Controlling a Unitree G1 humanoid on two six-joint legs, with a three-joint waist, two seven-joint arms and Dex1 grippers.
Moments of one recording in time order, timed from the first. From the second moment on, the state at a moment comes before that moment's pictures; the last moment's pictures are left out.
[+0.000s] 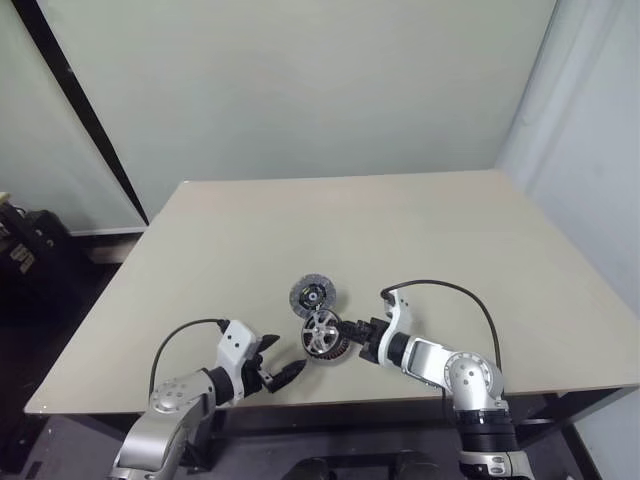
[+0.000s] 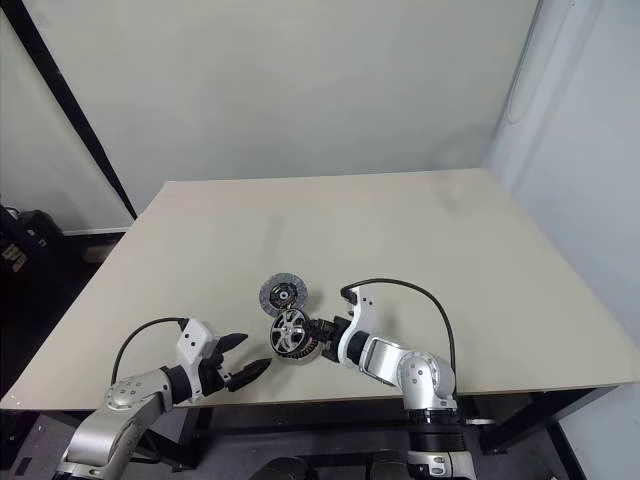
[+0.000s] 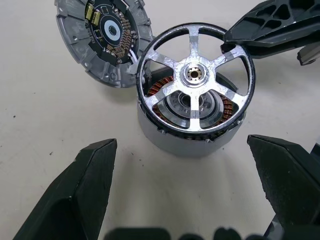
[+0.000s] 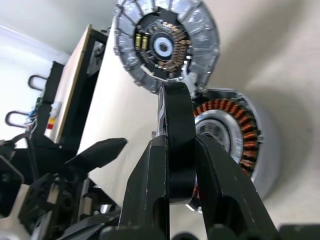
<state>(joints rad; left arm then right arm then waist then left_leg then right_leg) 0.12 0.50 -0.02 -0.13 -0.33 0.34 -0.74 -0.26 0.09 -0.05 -0.01 0.76 1.06 0.13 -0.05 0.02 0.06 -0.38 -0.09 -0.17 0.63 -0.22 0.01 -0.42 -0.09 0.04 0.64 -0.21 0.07</state>
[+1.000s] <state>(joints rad) 0.12 0.50 -0.02 -0.13 -0.33 0.34 -0.74 -0.24 -0.12 0.28 -0.17 0.41 0.72 0.30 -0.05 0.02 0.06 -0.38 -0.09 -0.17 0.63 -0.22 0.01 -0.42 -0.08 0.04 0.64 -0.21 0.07</state>
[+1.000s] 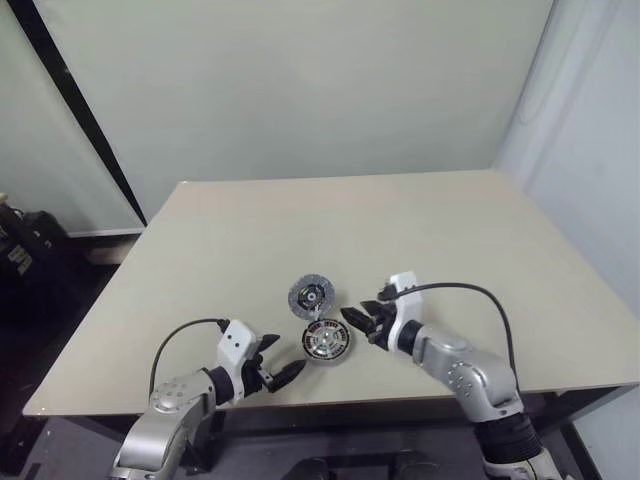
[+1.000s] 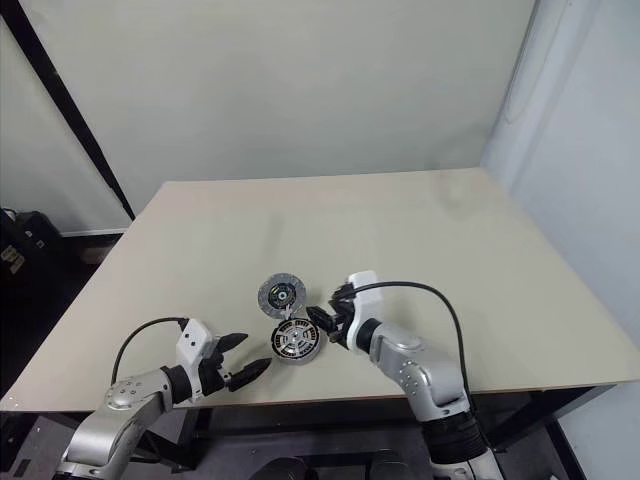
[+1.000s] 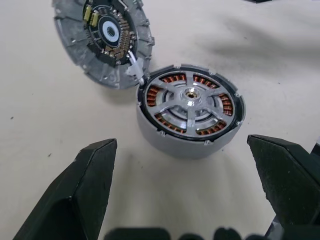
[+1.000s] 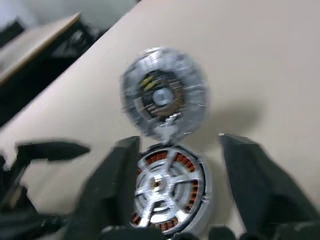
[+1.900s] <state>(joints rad) 0.13 0.50 -0.01 -0.14 -0.33 0.34 -0.73 -0.25 -0.09 0.41 0.16 0.11 0.42 0.41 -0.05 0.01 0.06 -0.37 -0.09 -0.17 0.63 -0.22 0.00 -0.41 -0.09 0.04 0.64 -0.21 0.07</state>
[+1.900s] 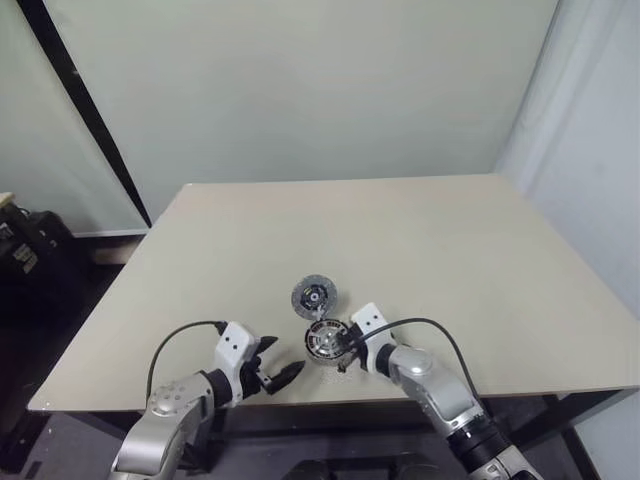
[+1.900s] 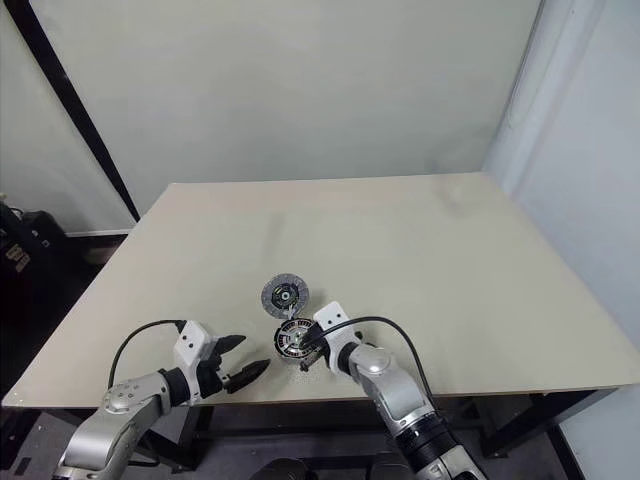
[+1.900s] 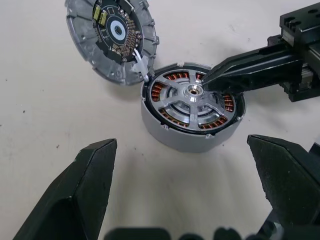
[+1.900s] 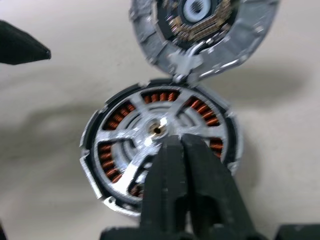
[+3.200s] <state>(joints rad) 0.13 0.56 -0.02 -0.14 -0.33 0.39 -0.77 -0.40 -0.50 0.67 -0.14 -0.24 0.34 0.84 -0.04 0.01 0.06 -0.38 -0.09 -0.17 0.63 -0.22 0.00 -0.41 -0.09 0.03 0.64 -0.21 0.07</state>
